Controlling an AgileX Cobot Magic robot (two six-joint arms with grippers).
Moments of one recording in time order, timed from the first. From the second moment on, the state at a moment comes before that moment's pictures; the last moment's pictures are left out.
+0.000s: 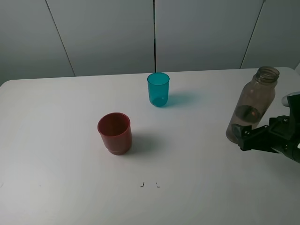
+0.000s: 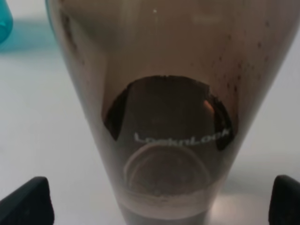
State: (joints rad) left arm -0.11 0.00 -0.51 0.02 1.09 0.00; right arm 0.17 1.60 -0.05 0.01 -0.88 0.00
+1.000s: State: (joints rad) left arm -0.11 0.00 -0.51 0.02 1.09 0.00; right arm 0.17 1.68 -0.09 0.01 -1.03 0.01
